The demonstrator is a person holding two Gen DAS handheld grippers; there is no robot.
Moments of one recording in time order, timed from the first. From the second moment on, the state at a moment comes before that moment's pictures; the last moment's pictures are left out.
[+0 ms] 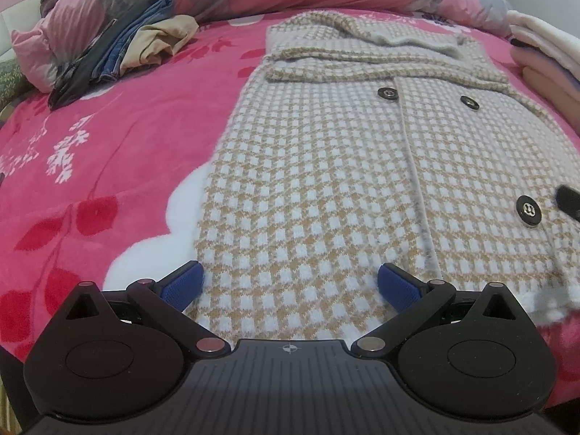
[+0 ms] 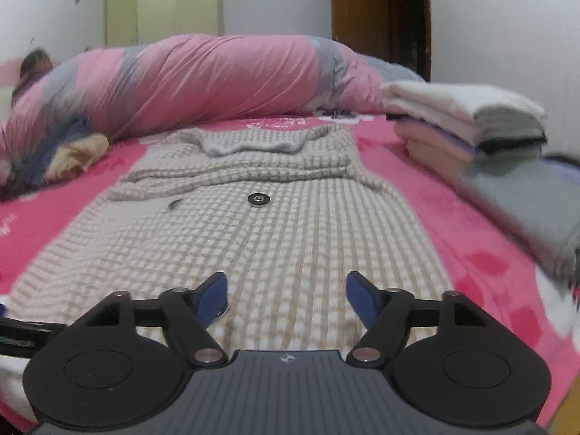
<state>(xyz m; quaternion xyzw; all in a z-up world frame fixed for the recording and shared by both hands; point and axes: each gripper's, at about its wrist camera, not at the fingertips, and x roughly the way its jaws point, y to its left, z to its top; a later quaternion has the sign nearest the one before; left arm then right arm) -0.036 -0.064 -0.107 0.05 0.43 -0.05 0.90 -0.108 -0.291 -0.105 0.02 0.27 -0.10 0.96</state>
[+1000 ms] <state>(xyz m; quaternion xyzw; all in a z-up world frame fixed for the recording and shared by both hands) -0.033 -0.051 -0.109 0.03 0.43 -0.08 0.90 -0.088 -0.303 -0.118 0.05 0.35 -0.10 0.93</state>
